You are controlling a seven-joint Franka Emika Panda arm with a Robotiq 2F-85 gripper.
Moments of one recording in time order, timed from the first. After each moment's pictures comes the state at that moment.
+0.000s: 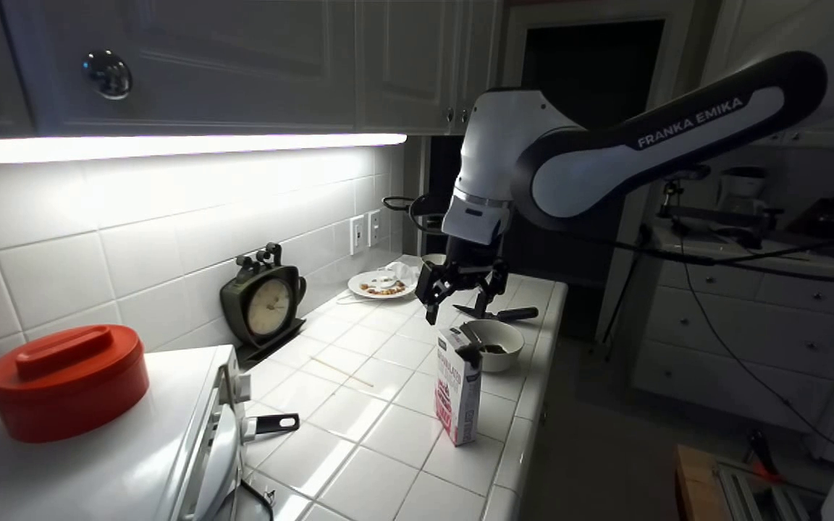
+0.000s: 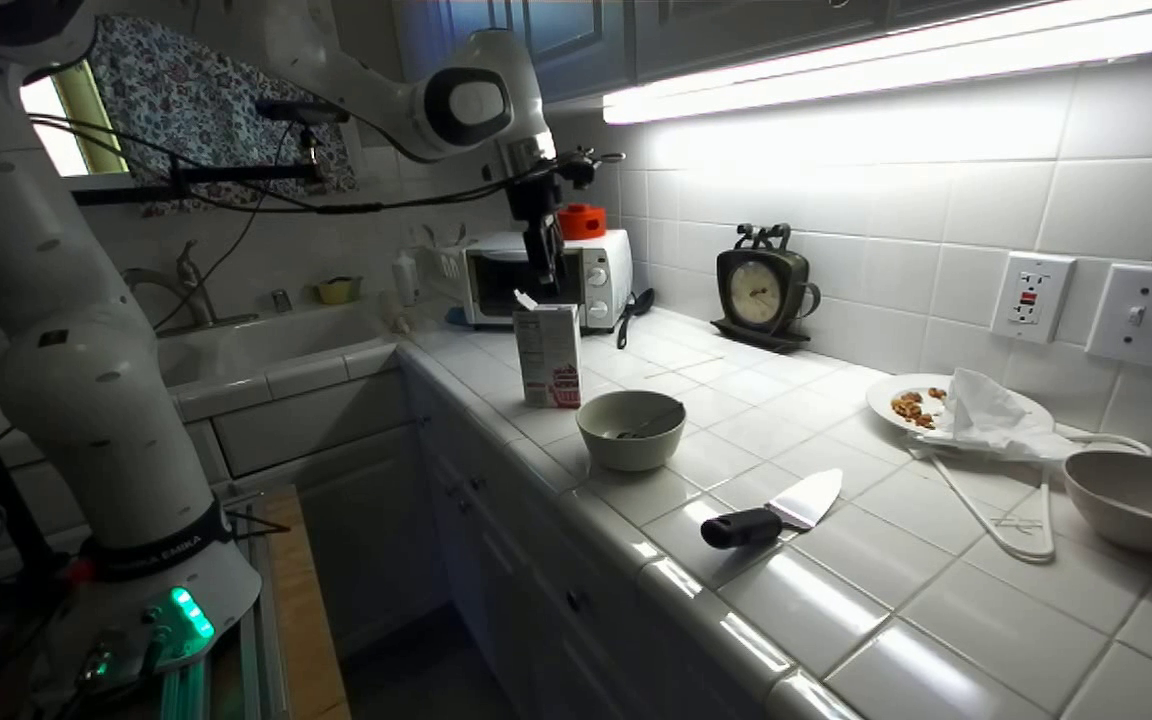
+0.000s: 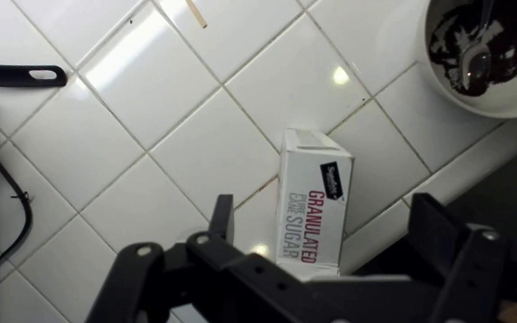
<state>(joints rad) 0.07 -0.11 -0.04 -2.15 -0.11 2.22 -2.35</state>
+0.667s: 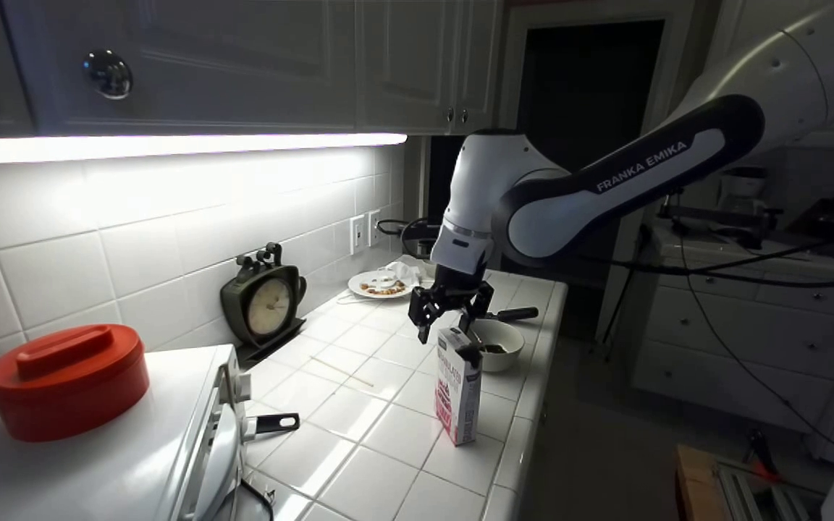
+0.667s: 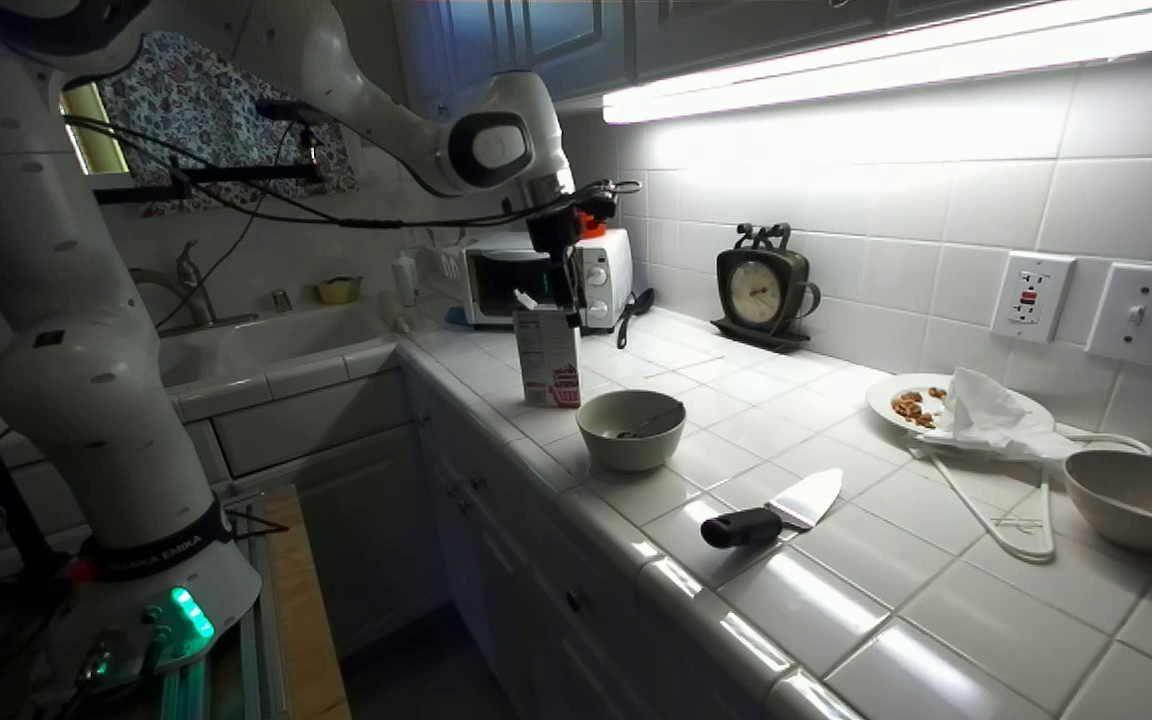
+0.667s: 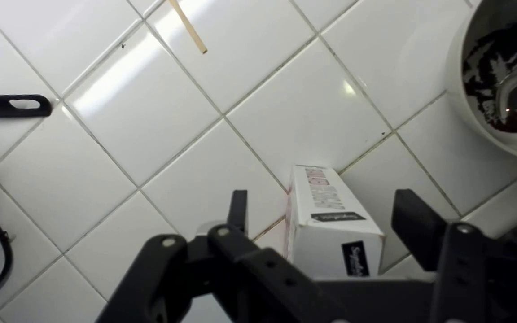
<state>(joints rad) 0.04 -0.01 -0.04 -2.16 -0.11 2.36 -2.37</state>
